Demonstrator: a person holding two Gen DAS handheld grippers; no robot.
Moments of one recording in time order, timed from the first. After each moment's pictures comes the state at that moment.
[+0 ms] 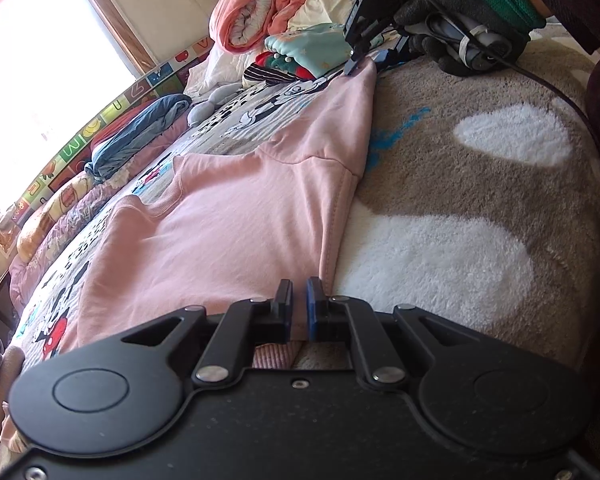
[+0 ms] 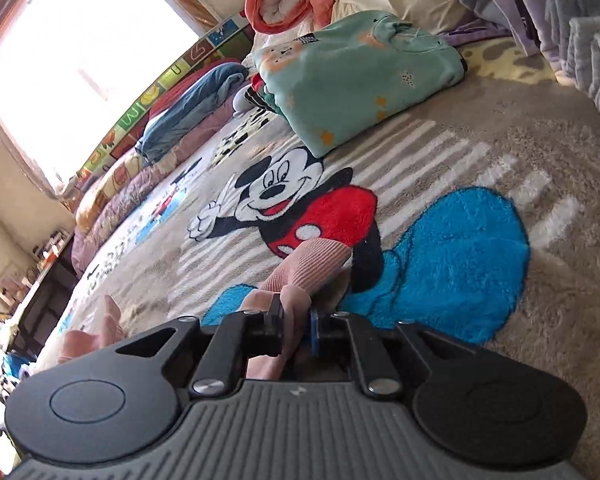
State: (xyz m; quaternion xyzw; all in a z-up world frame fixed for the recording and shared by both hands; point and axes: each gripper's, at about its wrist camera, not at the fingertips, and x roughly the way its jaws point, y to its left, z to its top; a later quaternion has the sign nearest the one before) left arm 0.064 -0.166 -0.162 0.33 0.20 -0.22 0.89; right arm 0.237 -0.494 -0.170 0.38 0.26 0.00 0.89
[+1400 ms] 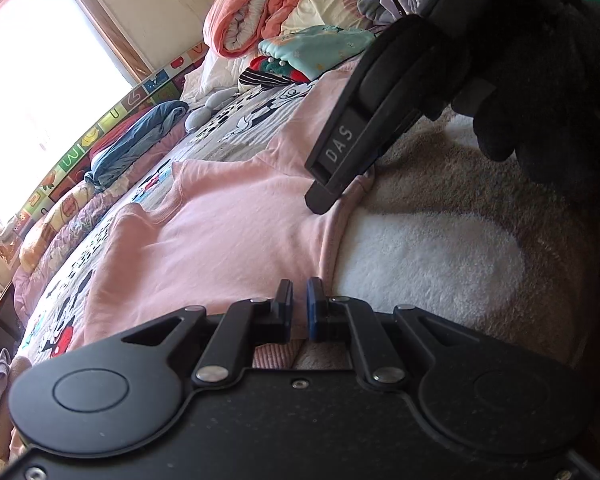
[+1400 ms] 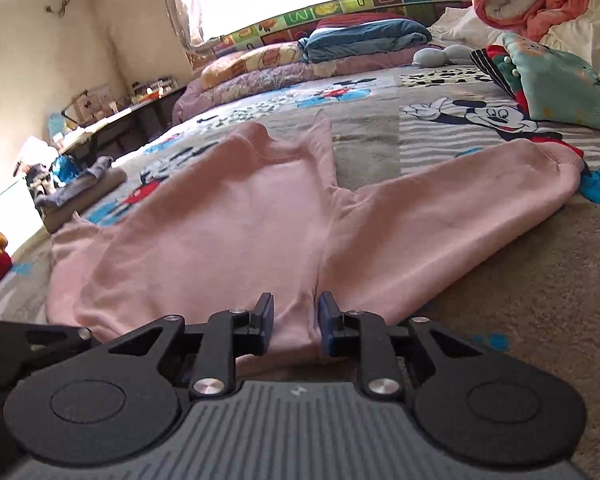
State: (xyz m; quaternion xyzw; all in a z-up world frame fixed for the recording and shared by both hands) left arm 0.057 -0.163 -0.160 0.35 0.19 -0.23 0.89; right arm 0.113 -0.287 -0.135 0.11 0.31 0.15 0.93
